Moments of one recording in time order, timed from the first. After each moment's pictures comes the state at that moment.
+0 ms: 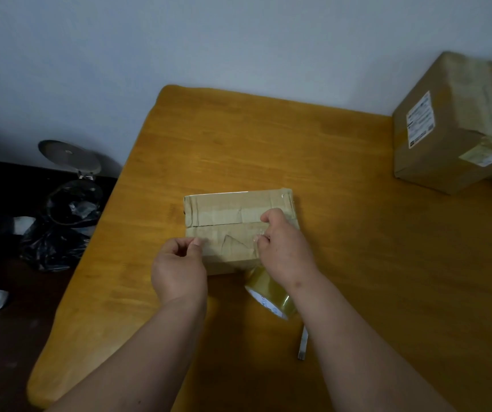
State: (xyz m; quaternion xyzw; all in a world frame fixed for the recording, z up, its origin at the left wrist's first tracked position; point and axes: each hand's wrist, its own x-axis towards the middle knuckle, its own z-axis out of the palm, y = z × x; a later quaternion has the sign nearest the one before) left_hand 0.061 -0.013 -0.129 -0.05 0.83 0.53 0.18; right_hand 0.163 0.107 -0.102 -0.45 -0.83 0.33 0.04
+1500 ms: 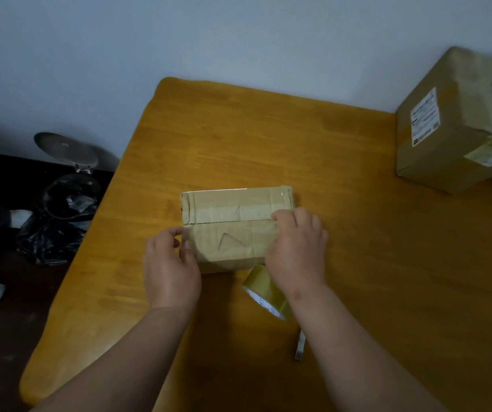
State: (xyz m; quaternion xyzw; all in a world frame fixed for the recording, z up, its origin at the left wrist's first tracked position) left_hand 0.052 -0.028 -0.136 0.18 0.89 0.40 0.10; right_hand 0.176 0.105 -0.108 -0.46 -0.87 0.13 0.10
